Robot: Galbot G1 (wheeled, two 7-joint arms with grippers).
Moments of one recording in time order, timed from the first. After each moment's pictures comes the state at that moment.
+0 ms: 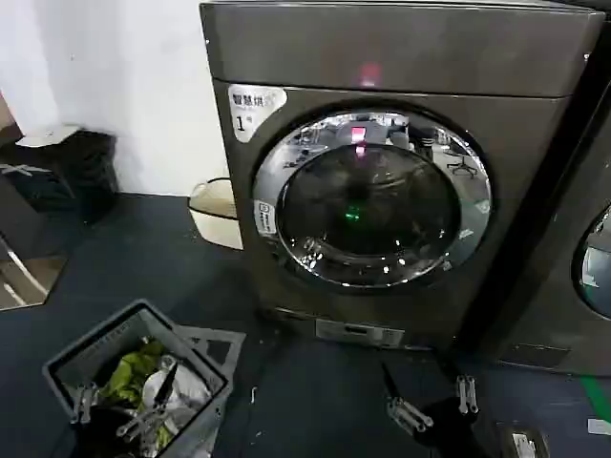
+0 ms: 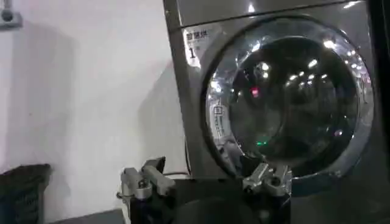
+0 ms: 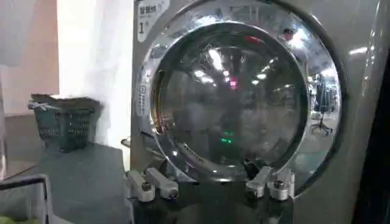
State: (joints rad) left arm 1.98 -1.46 -0.95 -2.44 -0.30 -0.11 0.39; right arm -1.87 1.33 0.56 2.54 0.07 -0.08 -0.12
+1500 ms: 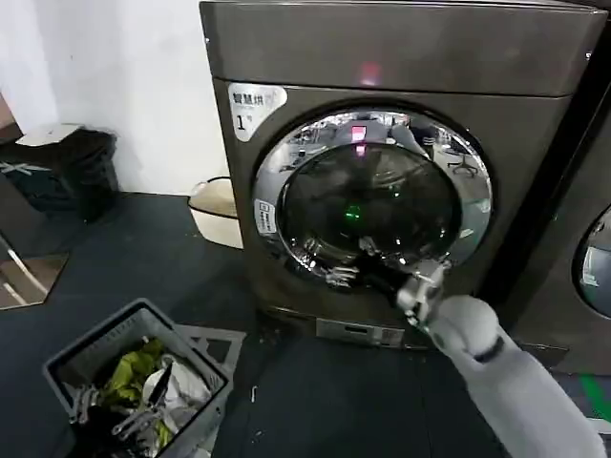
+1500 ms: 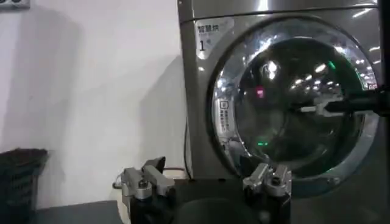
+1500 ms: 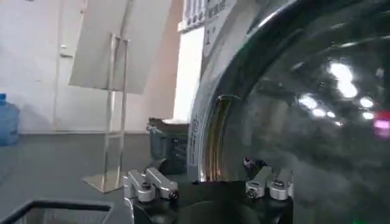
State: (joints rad) left arm 1.95 -1.43 -0.97 -2.35 -0.37 -0.13 0.40; right arm -0.52 1.08 -0.05 1.61 0.55 -0.17 -0.40
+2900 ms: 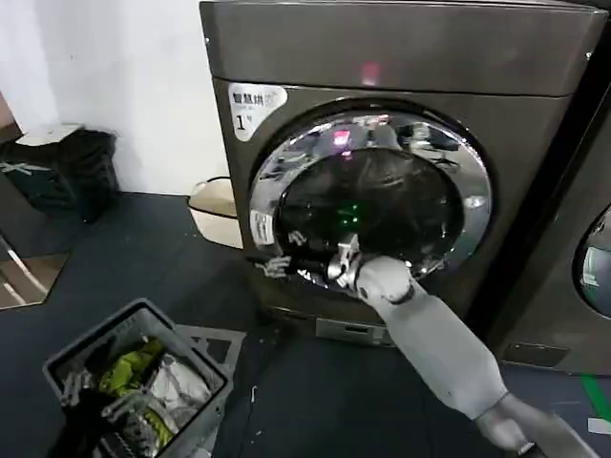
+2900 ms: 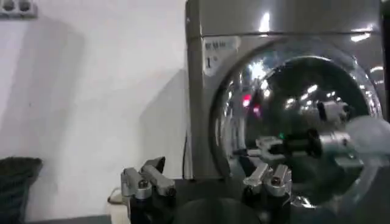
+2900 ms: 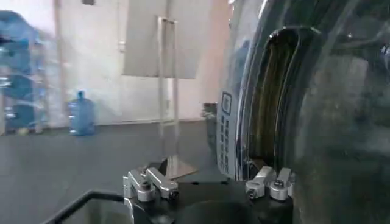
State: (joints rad) left arm 1.85 -1.32 -1.01 -2.31 -0.51 -0.09 0.41; right arm -0.39 1.15 -0.13 1.45 0.60 -0.20 -0.77
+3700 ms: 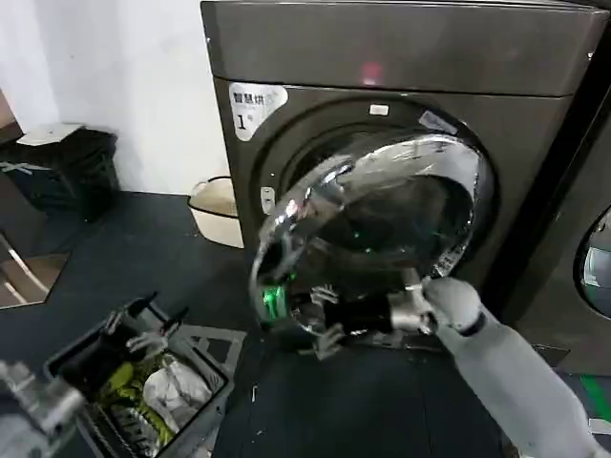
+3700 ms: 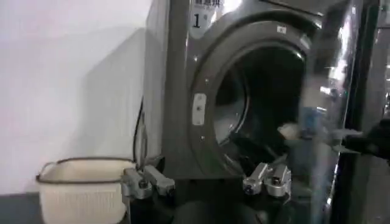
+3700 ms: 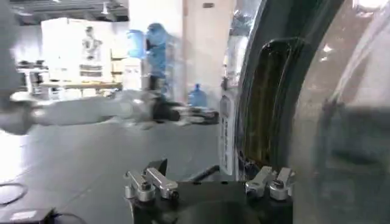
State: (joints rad) left arm 1.41 -0.85 -0.80 -1.96 -0.83 0.10 0.45; right arm -0.66 0.90 0.11 1.75 0.66 -0.18 -1.30
